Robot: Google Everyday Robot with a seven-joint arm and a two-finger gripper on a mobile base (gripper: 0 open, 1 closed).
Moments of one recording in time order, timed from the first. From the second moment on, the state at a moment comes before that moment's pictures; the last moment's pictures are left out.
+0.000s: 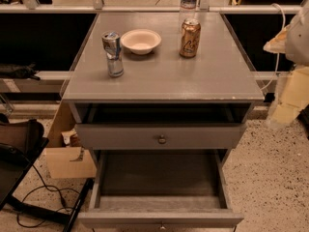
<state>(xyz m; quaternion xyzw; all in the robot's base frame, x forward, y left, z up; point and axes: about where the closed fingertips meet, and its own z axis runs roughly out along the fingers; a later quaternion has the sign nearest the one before) 0.438 -0.217 0.976 -0.60 0.78 -0.03 0.16</state>
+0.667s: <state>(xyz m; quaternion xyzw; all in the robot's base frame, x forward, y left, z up) 0.484 -0.247 0.969 -0.55 0.80 -0.01 0.24</state>
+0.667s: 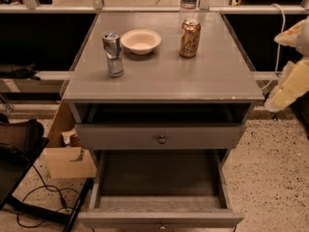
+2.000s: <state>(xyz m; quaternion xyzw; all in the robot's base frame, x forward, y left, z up) 0.684 -0.296 0.963 -0.44 0.75 0.13 0.48</state>
